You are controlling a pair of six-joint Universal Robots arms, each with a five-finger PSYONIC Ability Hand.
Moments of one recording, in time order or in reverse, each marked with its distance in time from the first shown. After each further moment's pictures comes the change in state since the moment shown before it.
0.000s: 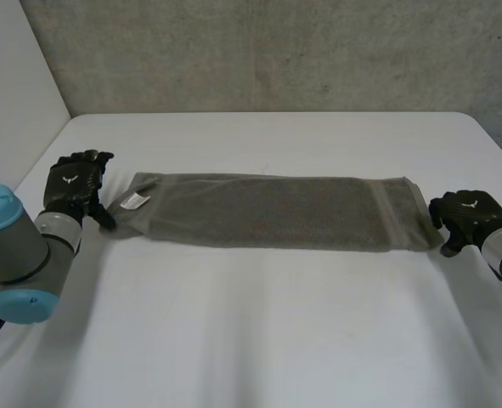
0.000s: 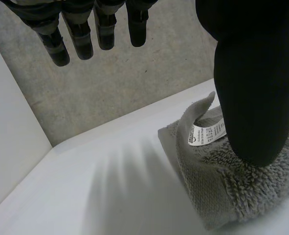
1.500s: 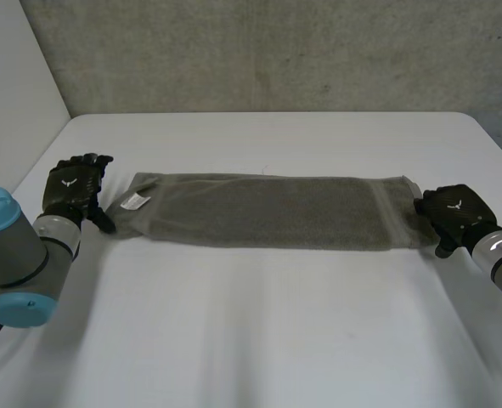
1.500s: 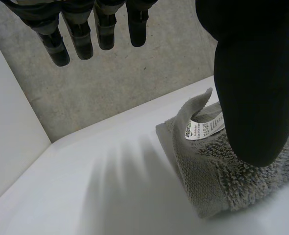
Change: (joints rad) left arm 0.006 0.011 -0.023 -0.001 0.005 -0.004; right arm 0.001 0.026 0.048 -0.146 -0.096 -0.165; left_hand -0.001 0.000 0.000 0.000 0.000; right_hand -0.237 -0.267 -0.247 -0.247 -0.207
